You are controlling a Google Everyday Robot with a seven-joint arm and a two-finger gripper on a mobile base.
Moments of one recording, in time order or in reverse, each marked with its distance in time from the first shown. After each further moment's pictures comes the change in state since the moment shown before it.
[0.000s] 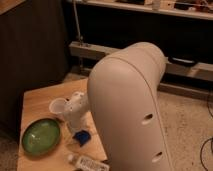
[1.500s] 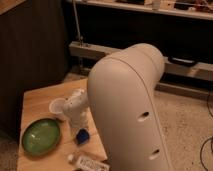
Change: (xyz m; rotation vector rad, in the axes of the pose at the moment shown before) arm 0.006 0.021 -0.018 -0.024 -0.049 0.031
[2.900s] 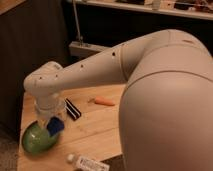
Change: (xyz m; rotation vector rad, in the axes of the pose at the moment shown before) arm 0.026 -0.134 -0.159 0.149 0.084 -0.236
